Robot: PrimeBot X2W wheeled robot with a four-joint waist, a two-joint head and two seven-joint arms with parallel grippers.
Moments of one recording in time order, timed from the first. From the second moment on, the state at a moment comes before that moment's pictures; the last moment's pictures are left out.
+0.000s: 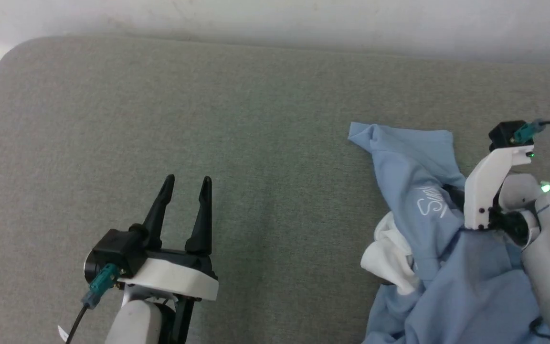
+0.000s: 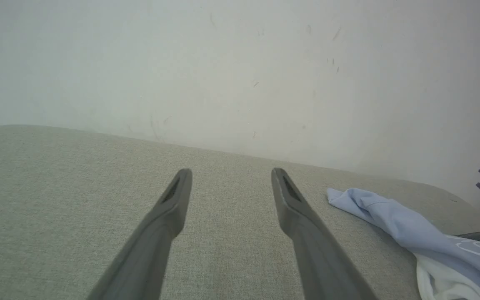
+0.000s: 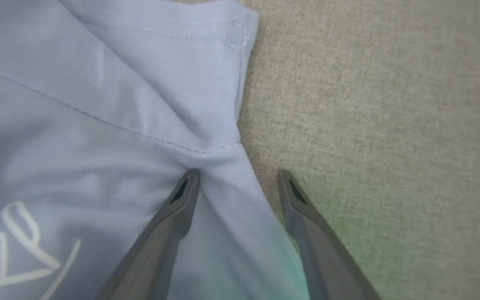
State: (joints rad) left arm -0.13 0.06 -0.13 0.09 -0.27 -0.09 -0.26; right arm -0.60 -0.27 0.14 0.70 0.38 0.13 0.59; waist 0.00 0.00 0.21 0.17
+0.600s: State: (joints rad) left arm -0.11 0.05 -0.09 0.10 -0.27 -0.10 -0.26; right arm -0.65 -0.41 -0.02 0.76 0.33 0.13 0.19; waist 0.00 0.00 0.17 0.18
